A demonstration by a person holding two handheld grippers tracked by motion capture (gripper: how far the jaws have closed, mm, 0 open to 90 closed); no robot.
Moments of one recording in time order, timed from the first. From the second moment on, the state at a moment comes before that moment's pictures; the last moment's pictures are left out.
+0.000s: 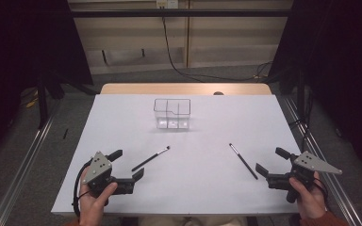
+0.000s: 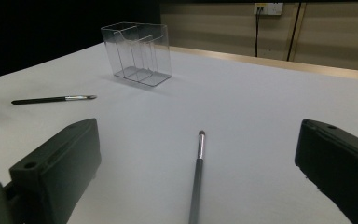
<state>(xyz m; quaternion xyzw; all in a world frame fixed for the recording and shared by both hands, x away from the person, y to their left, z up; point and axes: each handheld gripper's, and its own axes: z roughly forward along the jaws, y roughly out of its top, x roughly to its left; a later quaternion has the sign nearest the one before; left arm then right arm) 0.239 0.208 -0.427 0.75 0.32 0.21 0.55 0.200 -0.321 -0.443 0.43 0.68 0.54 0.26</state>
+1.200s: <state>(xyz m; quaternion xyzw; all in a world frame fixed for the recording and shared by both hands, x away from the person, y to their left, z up) 0.311 0.178 -0.417 0.77 0.31 0.21 0.51 0.205 -0.318 -0.443 0.43 0.68 0.54 0.26</state>
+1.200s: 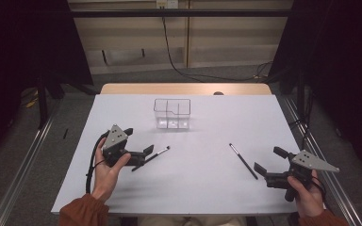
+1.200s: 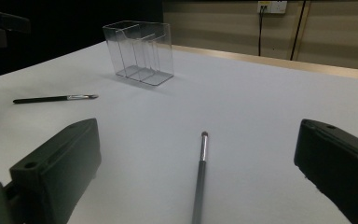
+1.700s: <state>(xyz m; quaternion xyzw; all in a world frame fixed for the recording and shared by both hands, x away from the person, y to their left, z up) 0.334 0.161 -0.413 0.80 0.30 0.19 0.49 0.205 -0.317 -0.443 0.42 0.68 0.54 0.26</state>
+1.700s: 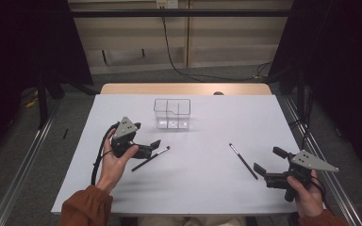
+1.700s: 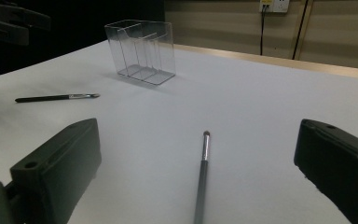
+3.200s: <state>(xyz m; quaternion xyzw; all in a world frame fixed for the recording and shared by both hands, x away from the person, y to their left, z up) 0.371 0.123 -0.424 0.93 0.26 0.04 0.25 0.205 -0.315 -0.445 0.42 0.69 0.54 0.24</state>
